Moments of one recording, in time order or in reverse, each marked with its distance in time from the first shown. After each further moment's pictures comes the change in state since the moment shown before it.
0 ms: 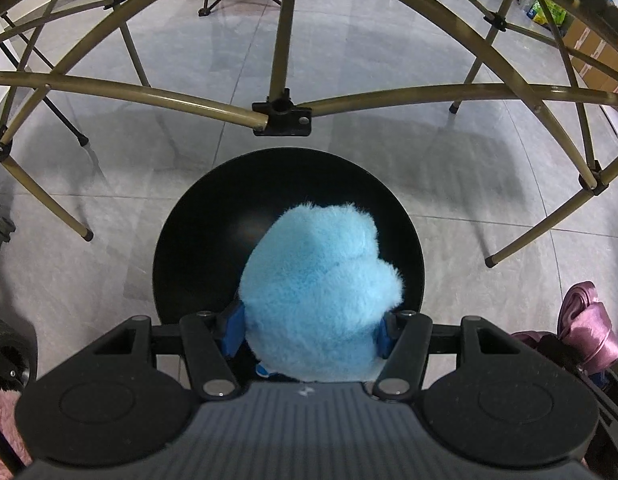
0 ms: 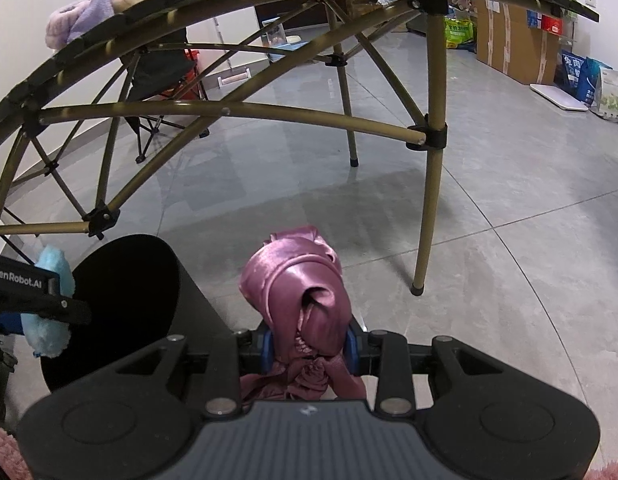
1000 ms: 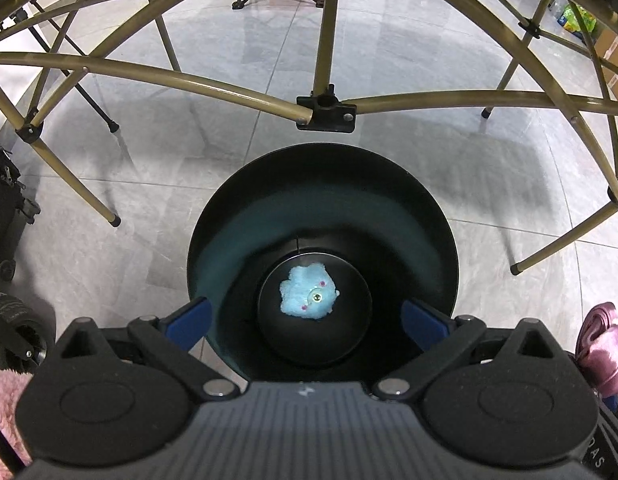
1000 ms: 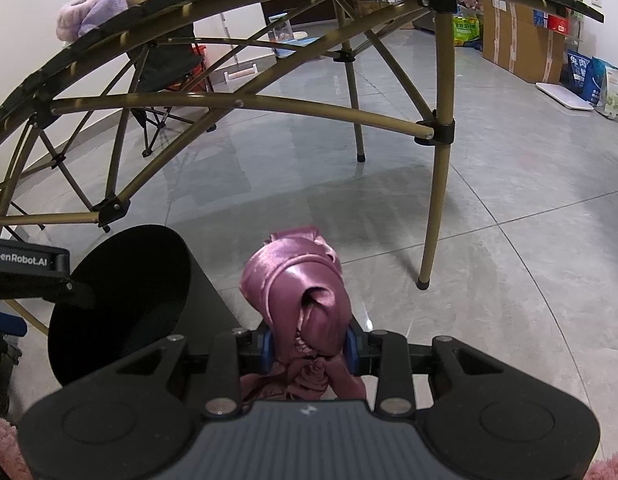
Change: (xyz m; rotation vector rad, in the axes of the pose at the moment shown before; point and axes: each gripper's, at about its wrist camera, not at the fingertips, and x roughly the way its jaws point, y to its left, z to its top) left arm -0.001 0.010 0.000 -0.057 0.006 0.079; right arm -0.006 0.005 -0.005 -0.016 0.009 0.017
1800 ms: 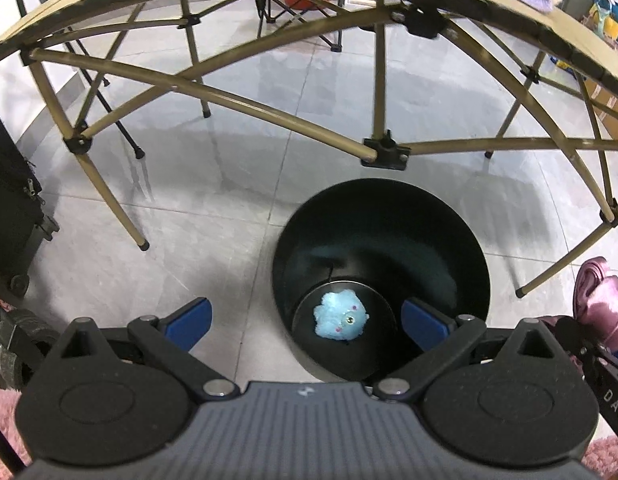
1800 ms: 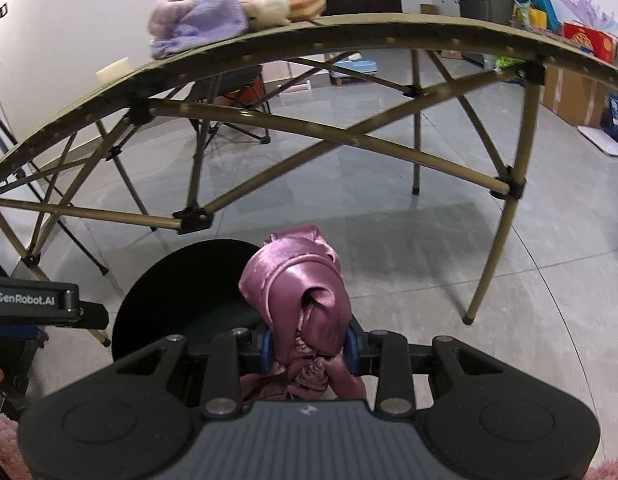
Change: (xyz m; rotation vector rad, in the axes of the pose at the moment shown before) left arm -0.040 0.072 -0.024 -0.028 -0.138 -0.022; right arm -0.026 0.073 0.012 -0.122 -0.053 0.085
